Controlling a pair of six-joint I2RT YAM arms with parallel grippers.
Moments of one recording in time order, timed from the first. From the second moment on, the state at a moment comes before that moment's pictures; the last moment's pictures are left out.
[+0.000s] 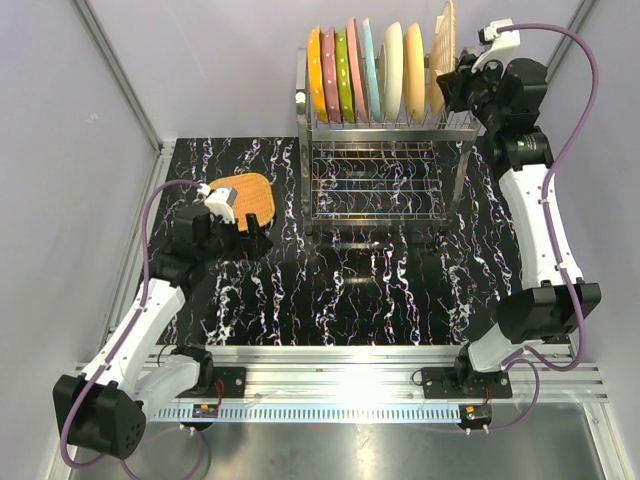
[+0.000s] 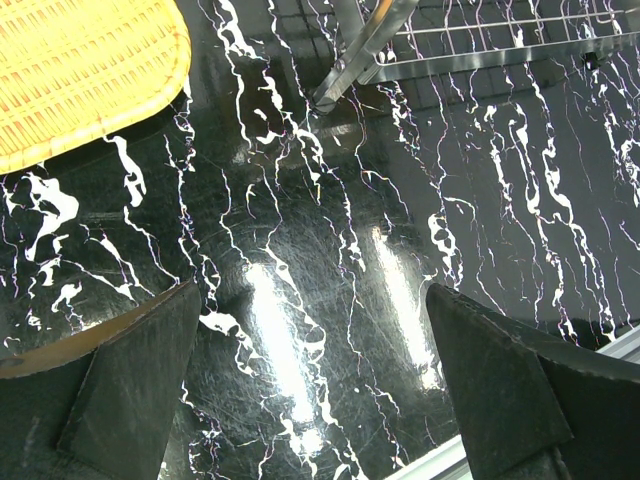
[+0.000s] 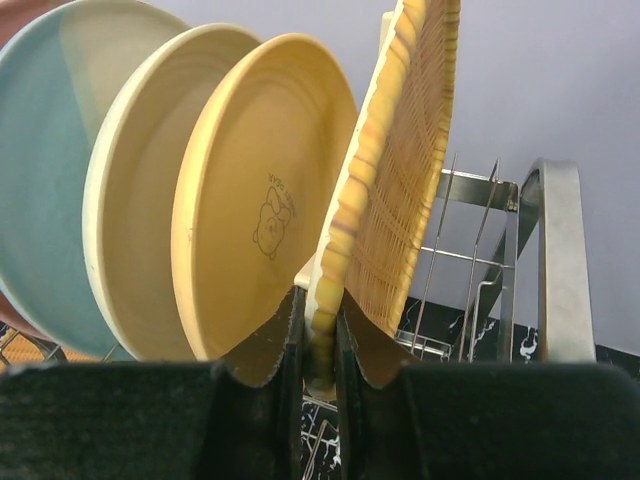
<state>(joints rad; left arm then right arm) -0.23 0.97 0.77 -0.37 0.29 -0.26 0.08 1.59 1.85 -0.22 -0.26 0.05</state>
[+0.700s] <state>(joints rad) -0.23 0.97 0.77 -0.37 0.29 -0.26 0.08 1.60 1.93 -0.24 -0.28 0.05</state>
